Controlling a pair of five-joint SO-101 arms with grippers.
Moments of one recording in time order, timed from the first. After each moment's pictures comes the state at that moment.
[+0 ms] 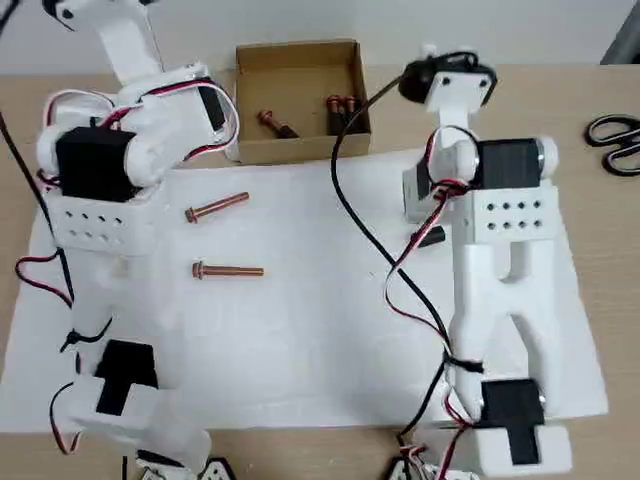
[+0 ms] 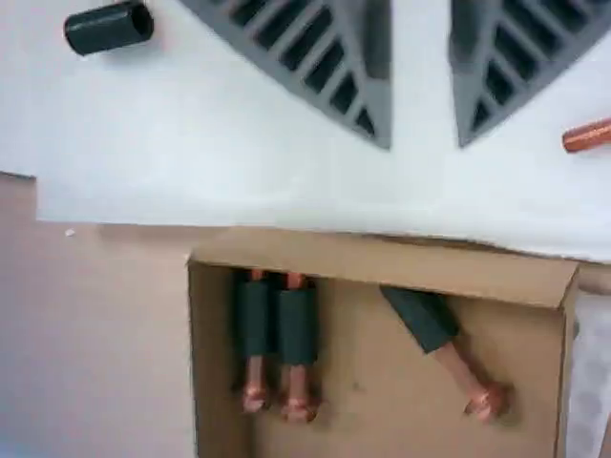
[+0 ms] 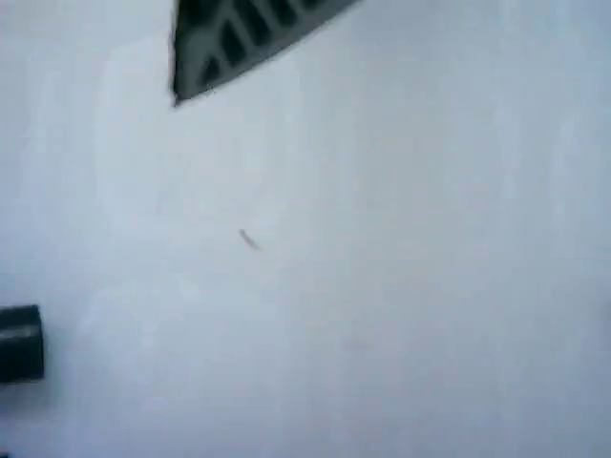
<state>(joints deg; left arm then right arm) 4.8 8.0 -53.5 99.4 28.4 -7.0 -5.7 -16.7 99.3 -0.6</state>
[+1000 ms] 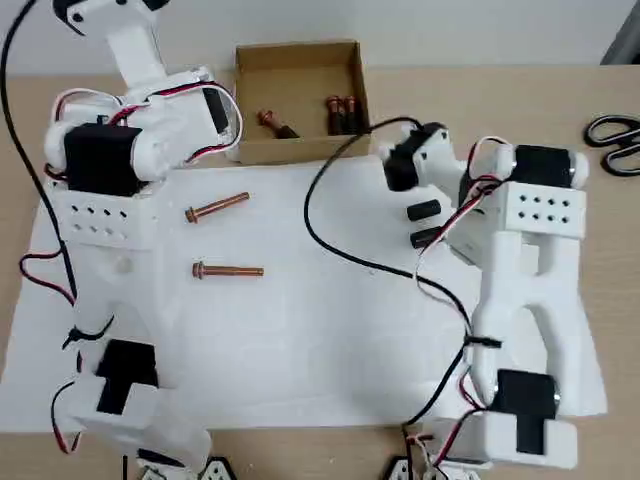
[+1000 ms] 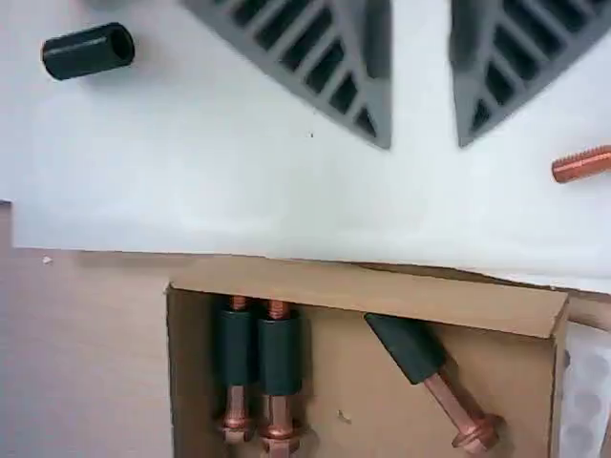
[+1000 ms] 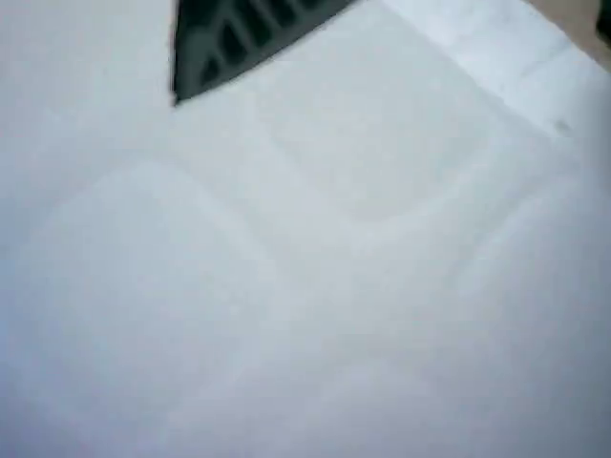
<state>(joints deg) 4.8 7.9 -52.3 99.4 28.4 5.0 -2.8 -5.4 95.7 59.2</state>
